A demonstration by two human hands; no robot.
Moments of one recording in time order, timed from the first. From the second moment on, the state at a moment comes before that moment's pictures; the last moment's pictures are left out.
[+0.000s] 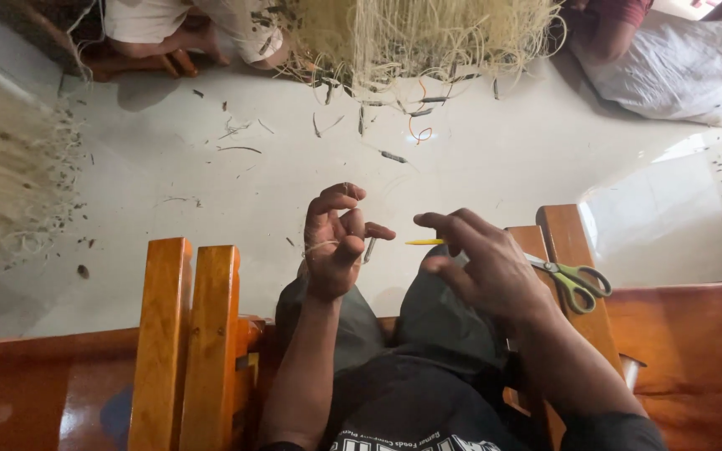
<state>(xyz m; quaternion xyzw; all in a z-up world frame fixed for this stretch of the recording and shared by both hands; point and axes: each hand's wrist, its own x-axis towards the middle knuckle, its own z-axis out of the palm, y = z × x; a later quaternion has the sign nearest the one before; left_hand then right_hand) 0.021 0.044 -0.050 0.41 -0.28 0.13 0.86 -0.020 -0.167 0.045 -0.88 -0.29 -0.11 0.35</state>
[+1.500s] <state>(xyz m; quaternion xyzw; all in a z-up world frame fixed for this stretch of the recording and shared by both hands) 0.032 0.020 -0.086 0.42 -0.25 0.11 0.87 0.005 -0.137 0.037 -0.68 -0.42 -0.35 0.49</state>
